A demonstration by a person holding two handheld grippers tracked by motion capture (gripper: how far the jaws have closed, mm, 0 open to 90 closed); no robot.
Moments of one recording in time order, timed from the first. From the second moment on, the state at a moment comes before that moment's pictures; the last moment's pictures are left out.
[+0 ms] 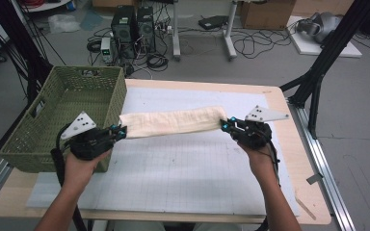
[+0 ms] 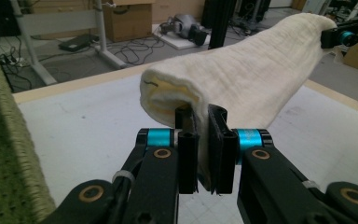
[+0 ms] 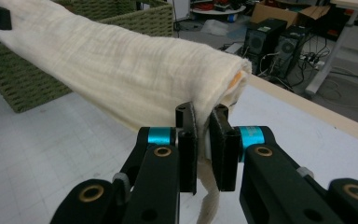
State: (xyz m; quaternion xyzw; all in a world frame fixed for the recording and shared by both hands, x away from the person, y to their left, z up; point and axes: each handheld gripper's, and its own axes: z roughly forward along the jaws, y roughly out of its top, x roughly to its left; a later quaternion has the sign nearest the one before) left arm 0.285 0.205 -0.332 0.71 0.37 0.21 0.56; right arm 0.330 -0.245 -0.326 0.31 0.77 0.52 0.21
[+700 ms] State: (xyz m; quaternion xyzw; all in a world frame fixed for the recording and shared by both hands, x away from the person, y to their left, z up) left arm 0.275 0.256 -0.311 0.69 0.39 0.26 0.55; right arm 0.375 -0.183 -0.303 0.27 0.78 0.53 0.21
